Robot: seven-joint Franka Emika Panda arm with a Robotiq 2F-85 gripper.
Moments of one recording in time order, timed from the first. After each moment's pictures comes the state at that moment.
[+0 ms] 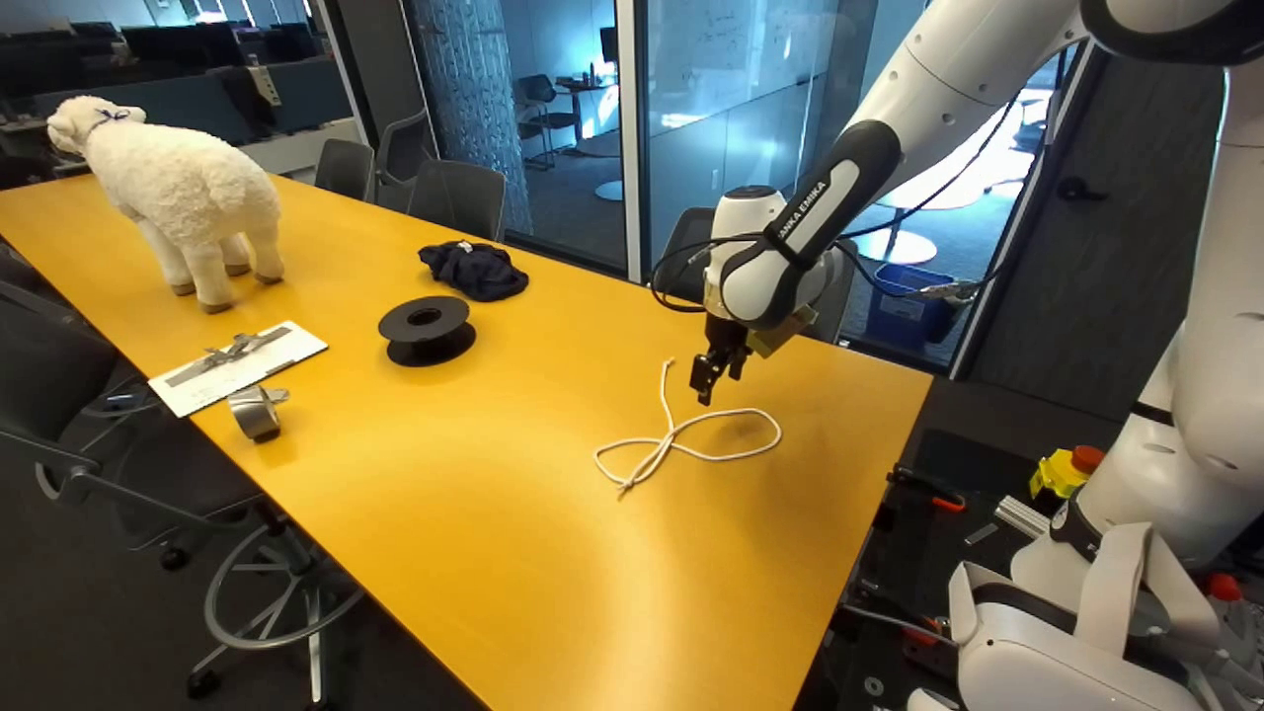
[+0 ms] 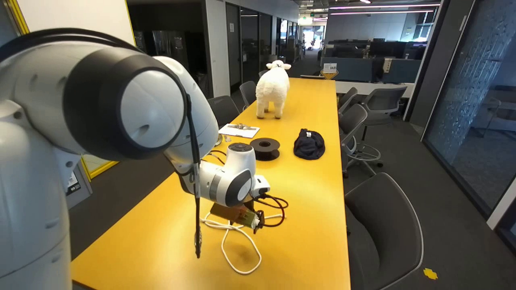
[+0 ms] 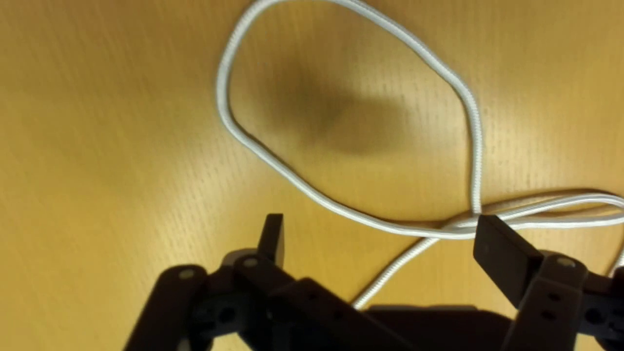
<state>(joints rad) -0.09 0.29 -0.02 -2.35 0.02 2.71 -0.05</state>
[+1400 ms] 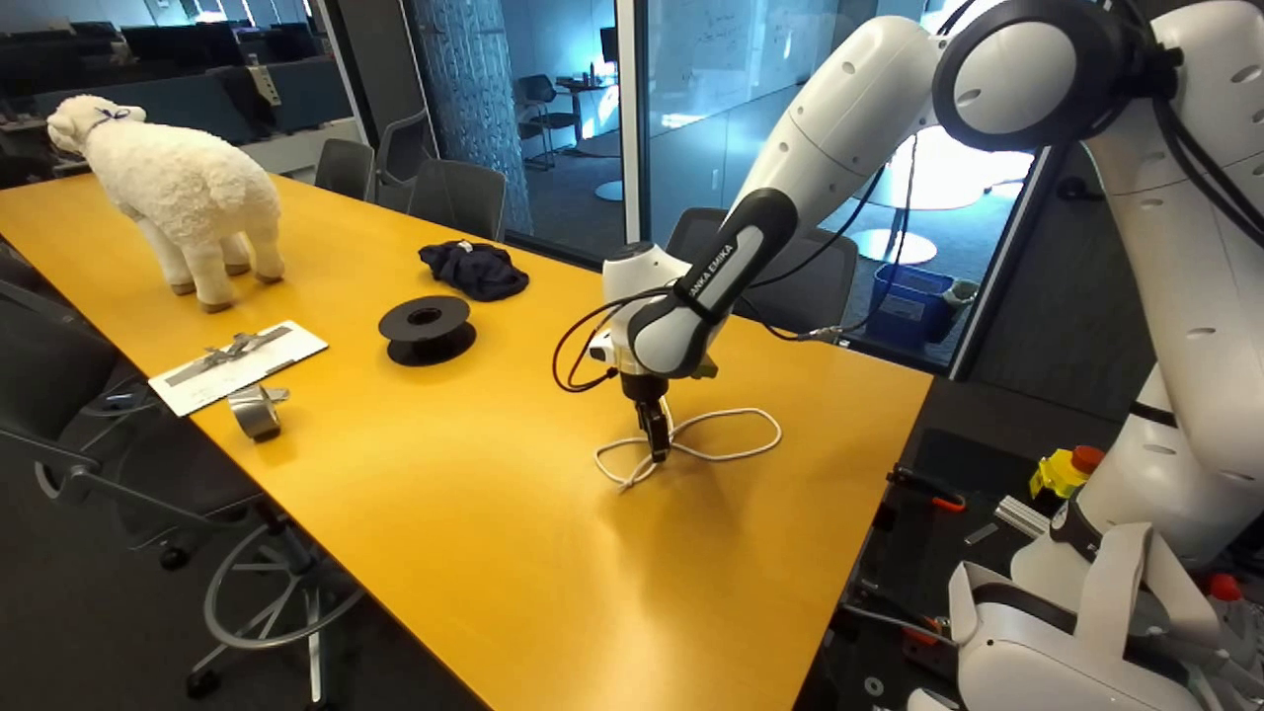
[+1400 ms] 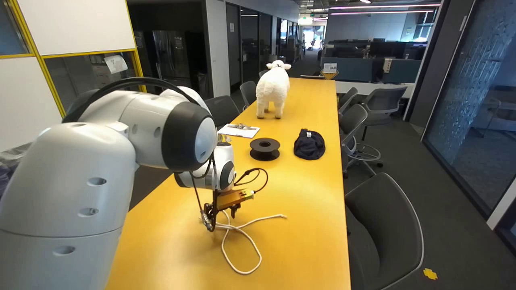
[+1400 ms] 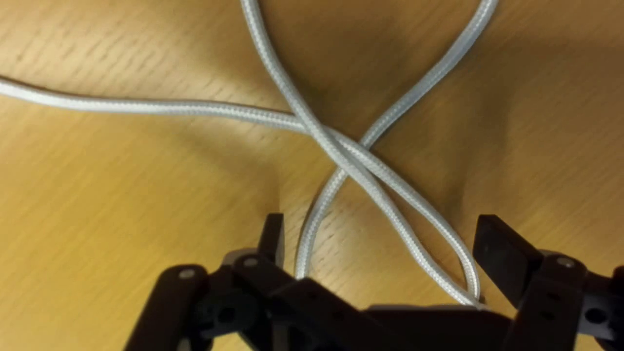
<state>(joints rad) -0.05 0.63 0.15 -1.96 -0.14 2.49 -0.69</state>
